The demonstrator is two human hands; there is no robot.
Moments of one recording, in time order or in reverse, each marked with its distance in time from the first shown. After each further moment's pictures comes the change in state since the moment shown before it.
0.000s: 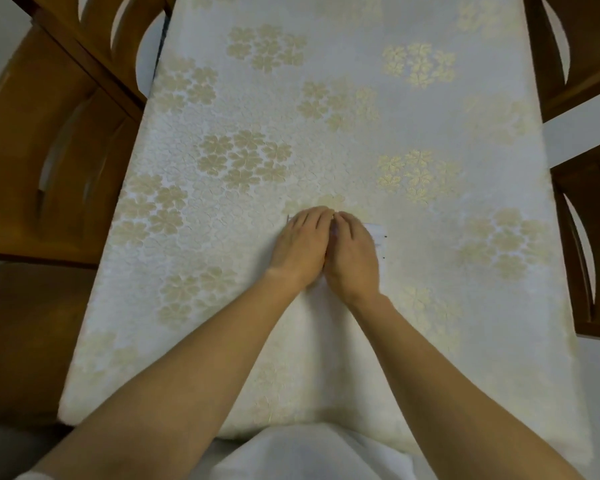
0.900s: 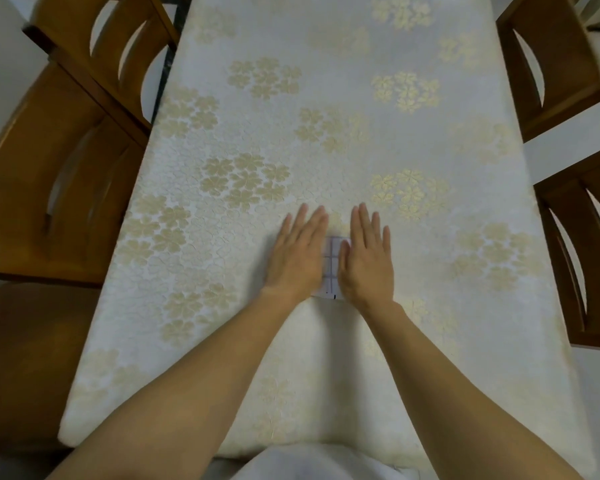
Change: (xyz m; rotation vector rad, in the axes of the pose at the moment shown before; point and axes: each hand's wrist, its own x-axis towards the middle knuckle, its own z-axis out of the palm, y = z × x) left_hand -0.005 -0.008 -0.005 0.227 0.015 0.027; right_hand 0.007 0.019 -0.018 -0.165 -0.035 0.039
